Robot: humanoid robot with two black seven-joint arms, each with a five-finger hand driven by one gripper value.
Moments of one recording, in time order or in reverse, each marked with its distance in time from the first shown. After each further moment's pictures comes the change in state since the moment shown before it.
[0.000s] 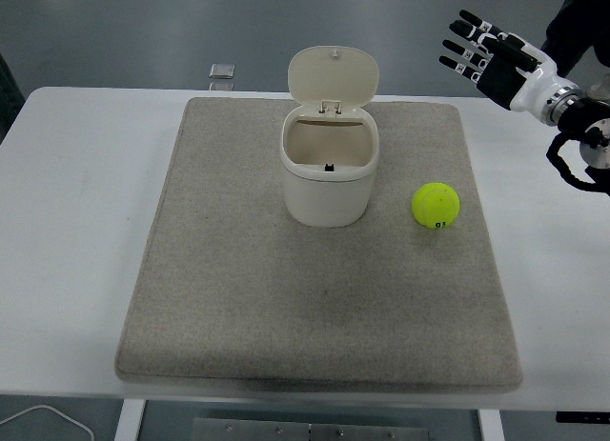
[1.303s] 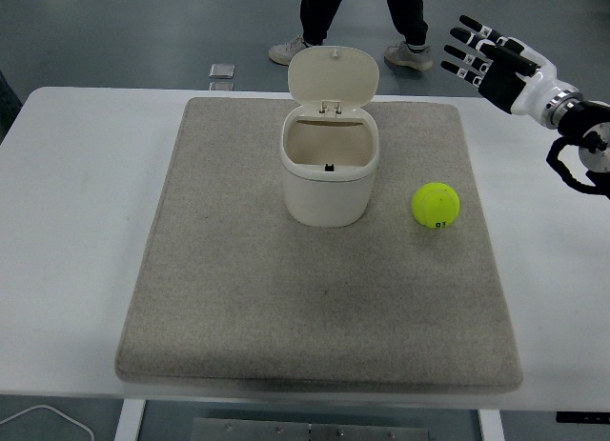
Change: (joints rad) left arm -0.010 0.000 0.001 -0.003 0.000 -0.001 0.000; right arm -0.001 0.001 -0.017 -0.008 -0.039 -0.007 0.013
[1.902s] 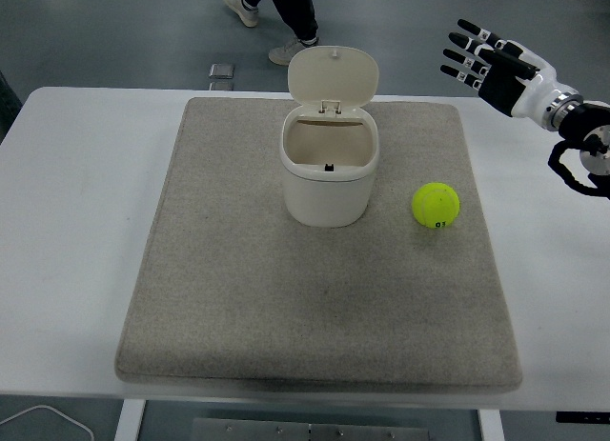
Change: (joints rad) left arm -0.001 0.000 0.000 0.000 0.001 0.000 0.000; right arm -0.006 -0.009 -0.004 0.009 -0.056 0.006 0.000
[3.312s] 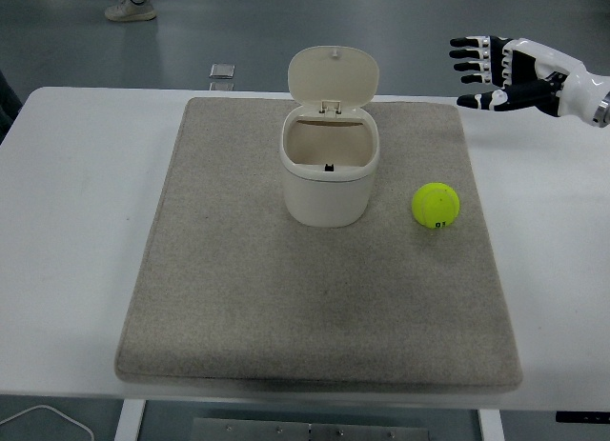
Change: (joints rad) left arm 0.000 0.000 0.000 0.000 -0.001 0.001 0.000; right arm 0.012 -0.187 -0.002 0.123 -0.865 0.206 0.284
